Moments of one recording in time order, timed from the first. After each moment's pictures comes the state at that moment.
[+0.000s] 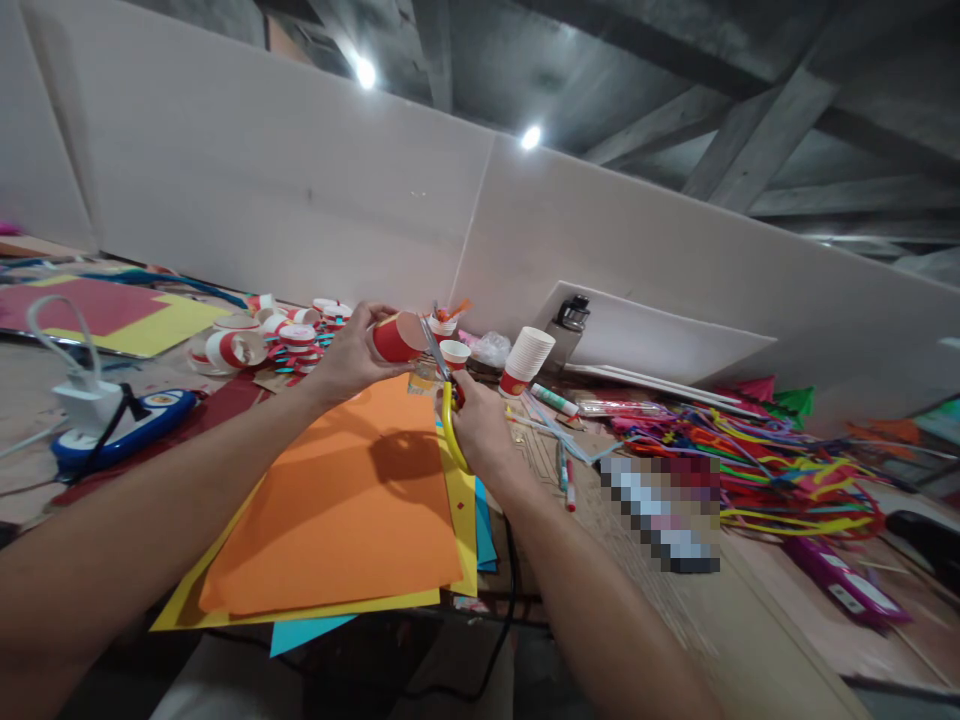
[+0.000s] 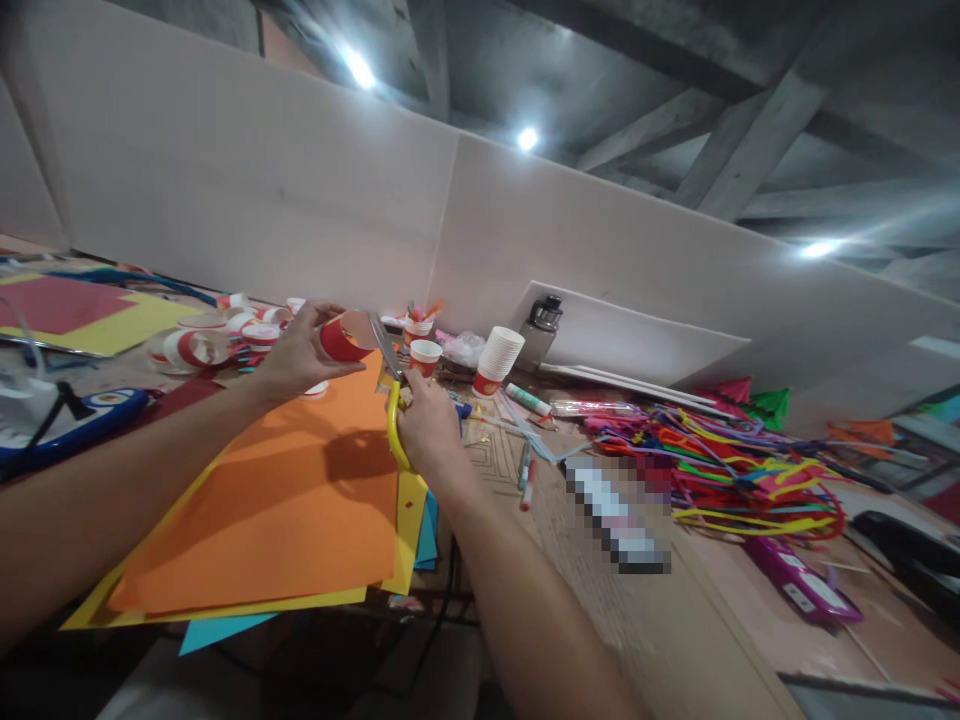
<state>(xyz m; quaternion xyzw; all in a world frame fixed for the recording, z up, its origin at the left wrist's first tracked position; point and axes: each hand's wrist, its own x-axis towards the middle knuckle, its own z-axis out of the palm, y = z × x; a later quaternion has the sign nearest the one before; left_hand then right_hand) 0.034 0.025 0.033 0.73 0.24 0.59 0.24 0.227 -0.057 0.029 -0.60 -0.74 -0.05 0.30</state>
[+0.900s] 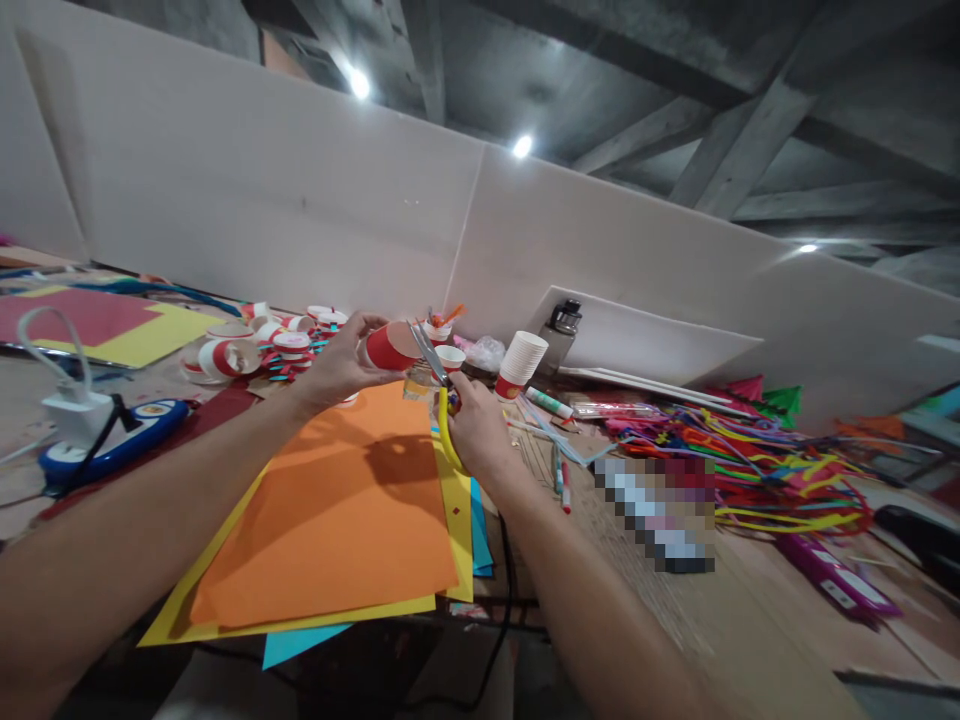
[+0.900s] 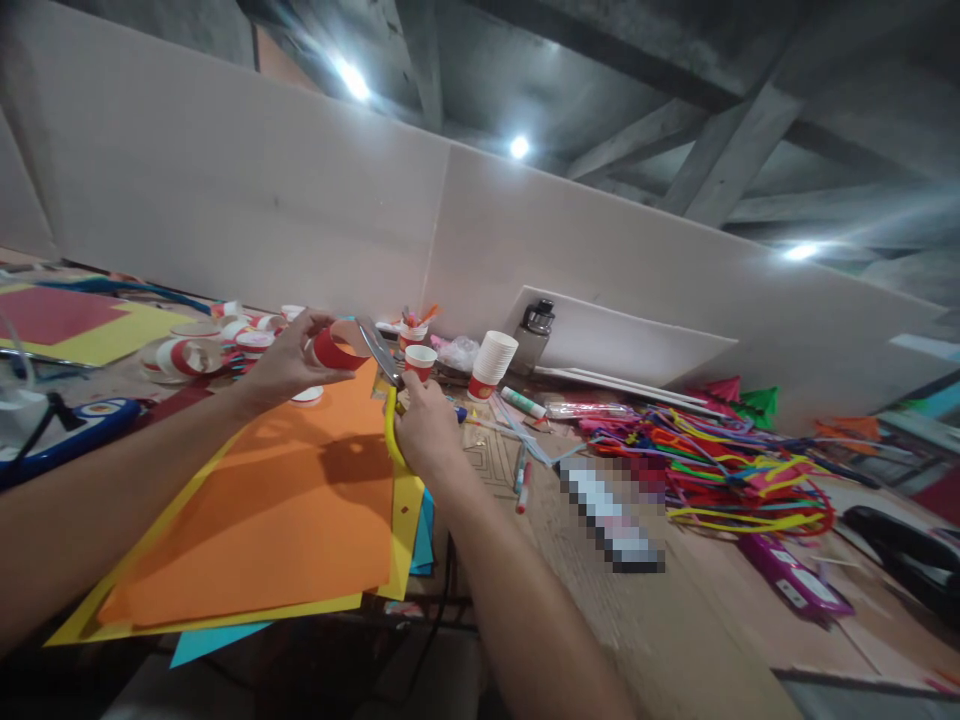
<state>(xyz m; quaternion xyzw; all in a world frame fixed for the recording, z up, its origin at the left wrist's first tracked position) 0.031 0.017 0.040 0.72 0.24 0.58 0.30 0.231 -0.059 0.032 -0.61 -0.73 -0.06 0.29</state>
